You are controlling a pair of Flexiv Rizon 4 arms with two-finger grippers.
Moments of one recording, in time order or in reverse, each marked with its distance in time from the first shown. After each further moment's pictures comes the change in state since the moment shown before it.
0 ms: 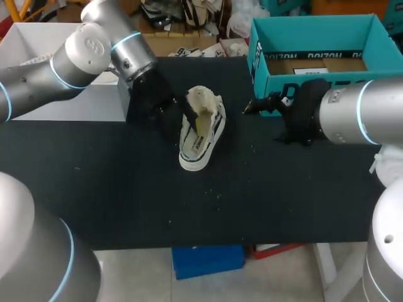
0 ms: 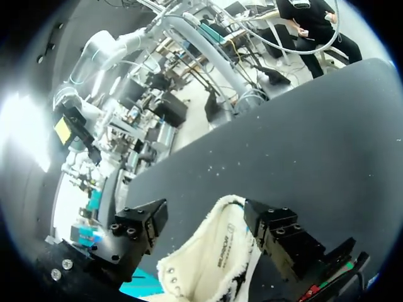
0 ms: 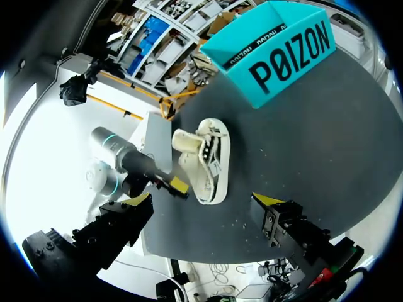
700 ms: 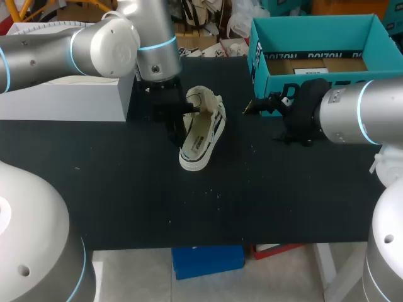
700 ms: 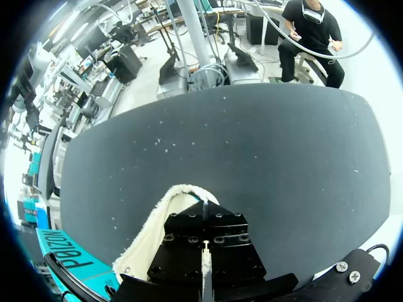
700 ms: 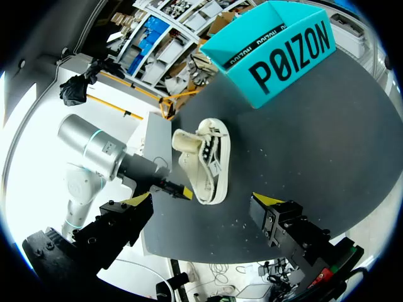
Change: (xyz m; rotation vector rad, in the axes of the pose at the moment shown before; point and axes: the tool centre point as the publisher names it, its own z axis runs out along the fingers) left arm 0.037 0.008 0.012 -0.260 0.504 -0.186; right arm 0.000 0.000 0.000 0.000 0.000 0.000
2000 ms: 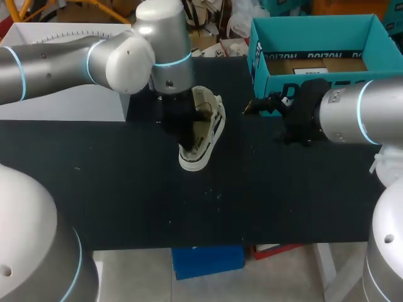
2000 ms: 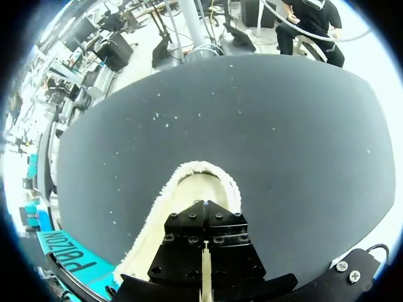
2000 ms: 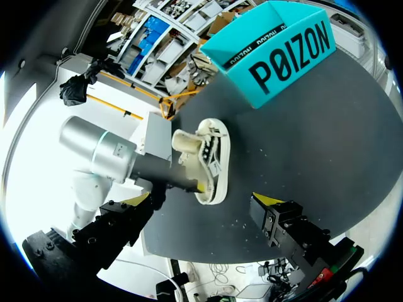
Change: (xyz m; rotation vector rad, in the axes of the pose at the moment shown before) left arm -0.016 0.023 0.021 -0.099 -0.009 0.049; right arm 0.000 0.000 0.000 0.000 0.000 0.000
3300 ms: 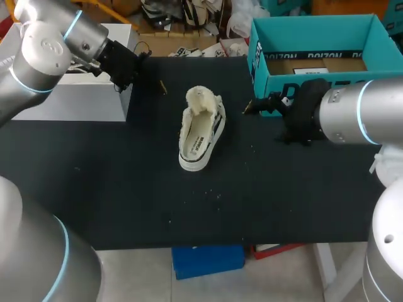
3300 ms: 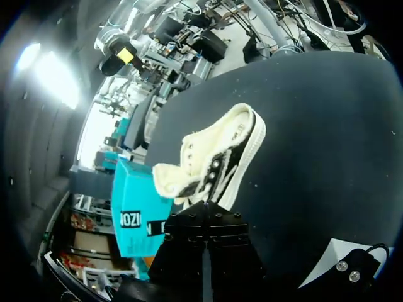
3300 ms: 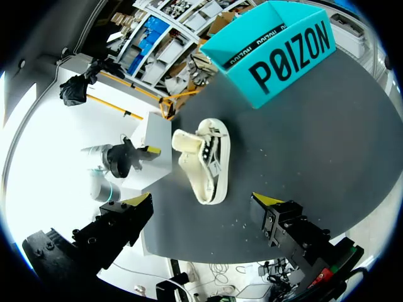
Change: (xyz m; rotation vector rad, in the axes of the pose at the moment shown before) left arm 0.050 0.097 -0.129 -0.055 -0.694 -0.233; right arm 0.000 0.000 0.000 0.000 0.000 0.000
